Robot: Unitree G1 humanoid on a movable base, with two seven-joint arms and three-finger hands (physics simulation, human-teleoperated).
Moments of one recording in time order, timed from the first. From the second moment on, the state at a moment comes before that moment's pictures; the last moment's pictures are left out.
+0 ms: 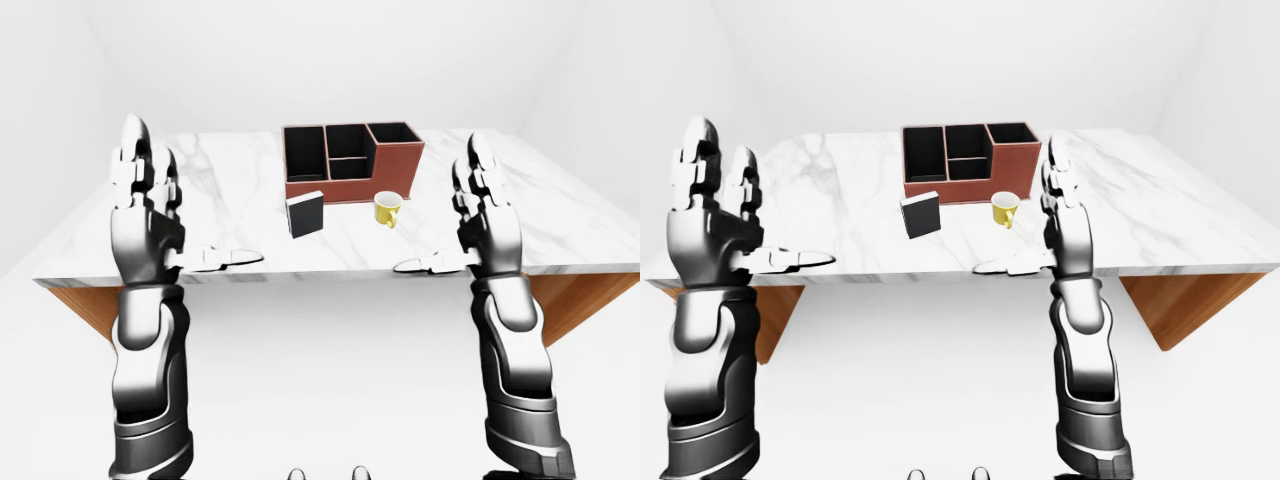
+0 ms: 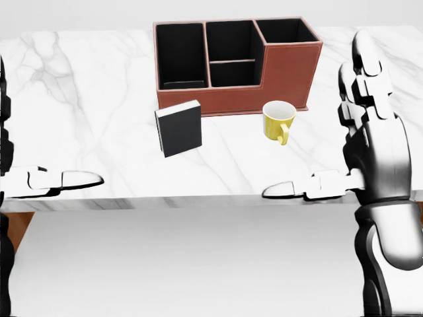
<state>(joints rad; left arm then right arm) -0.27 0.17 0.21 -0.39 -0.14 0.09 -0.01 -0.26 -0.14 -0.14 -0.31 -0.02 0.09 0.09</state>
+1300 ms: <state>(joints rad) -0.30 0.58 0.63 -0.24 -0.39 0.09 -0.09 -0.33 -0.48 -0.45 -0.25 -0.03 0.09 0.36</state>
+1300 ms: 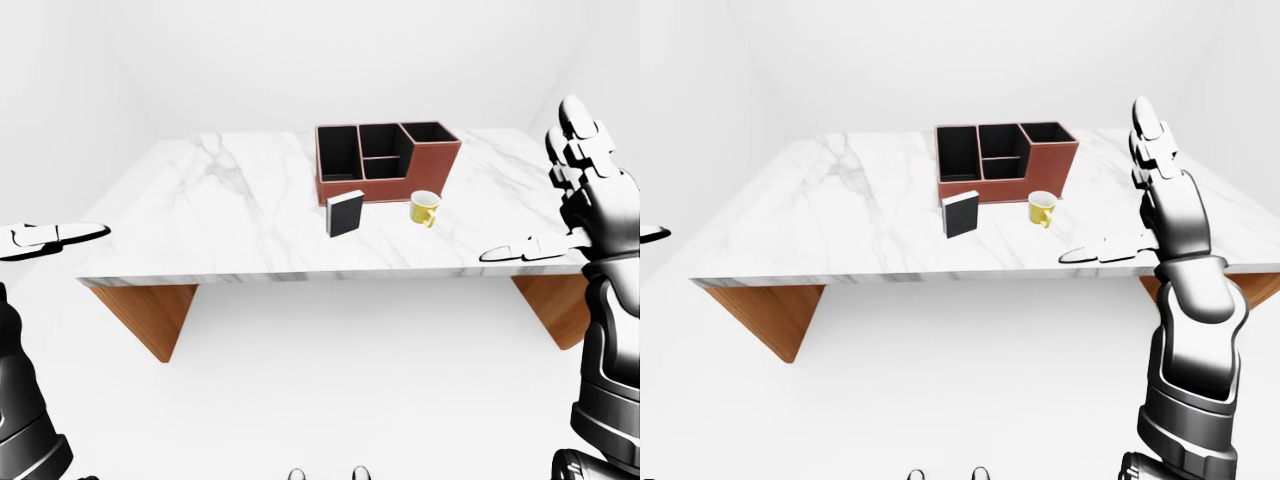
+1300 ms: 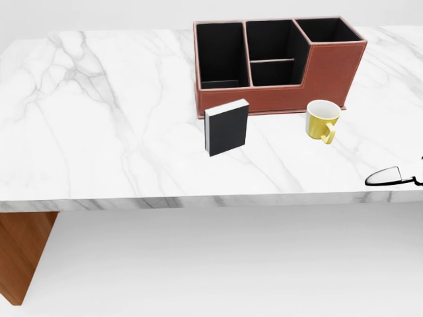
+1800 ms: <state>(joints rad) -0.29 0.58 0.63 -0.24 -0.37 0.09 -0.10 -0.31 -0.46 -0.43 -0.24 -0.09 0.09 0.38</state>
